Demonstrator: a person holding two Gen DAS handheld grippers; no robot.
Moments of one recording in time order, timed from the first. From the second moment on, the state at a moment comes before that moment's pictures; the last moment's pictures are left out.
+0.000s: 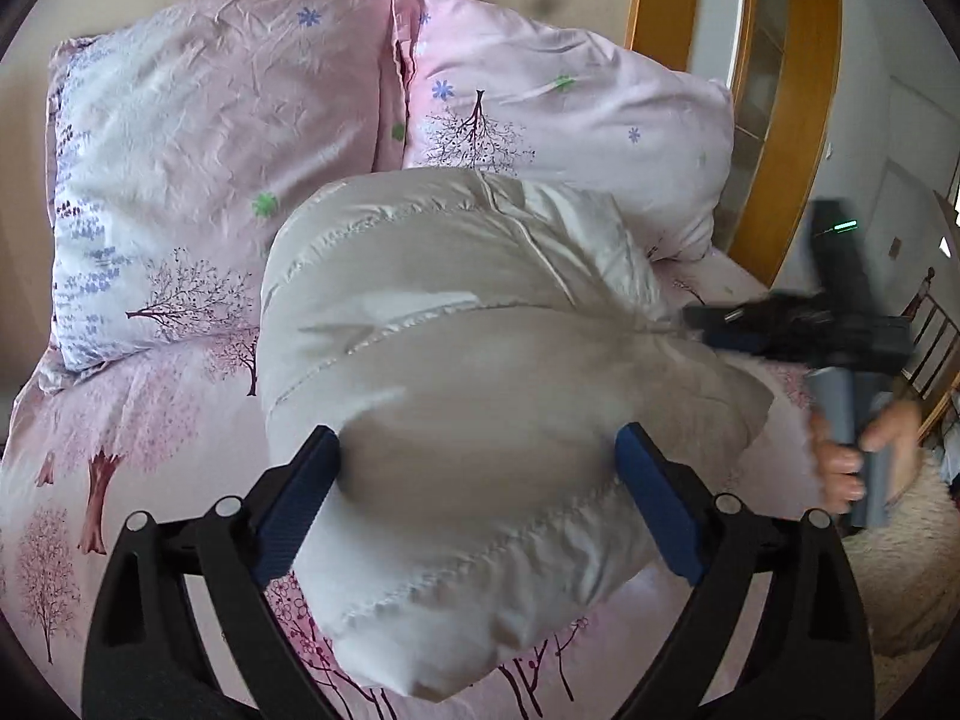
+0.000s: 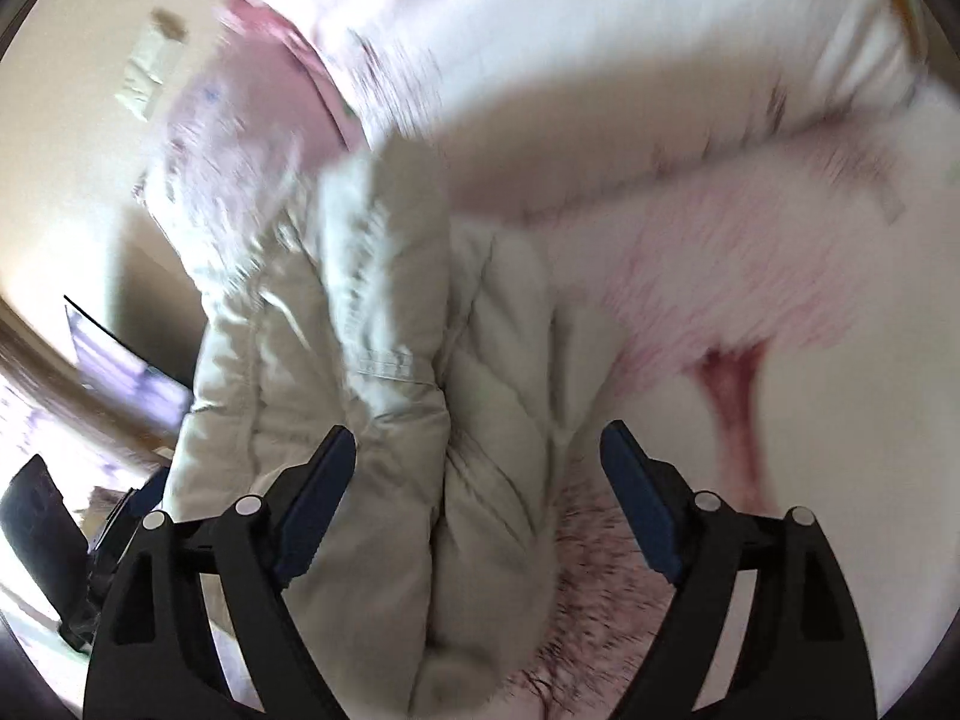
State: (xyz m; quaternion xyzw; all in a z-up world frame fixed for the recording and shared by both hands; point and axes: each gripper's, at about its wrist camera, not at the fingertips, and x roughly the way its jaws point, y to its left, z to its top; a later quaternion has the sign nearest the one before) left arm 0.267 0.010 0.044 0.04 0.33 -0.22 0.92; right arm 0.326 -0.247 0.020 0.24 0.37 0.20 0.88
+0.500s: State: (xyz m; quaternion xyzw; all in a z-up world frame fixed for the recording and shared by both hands) left arm 0.258 -0.006 0.018 0.06 0.34 -0.23 0.91; right arm 0.267 -0.177 0.002 0.07 0.34 0.22 0.91
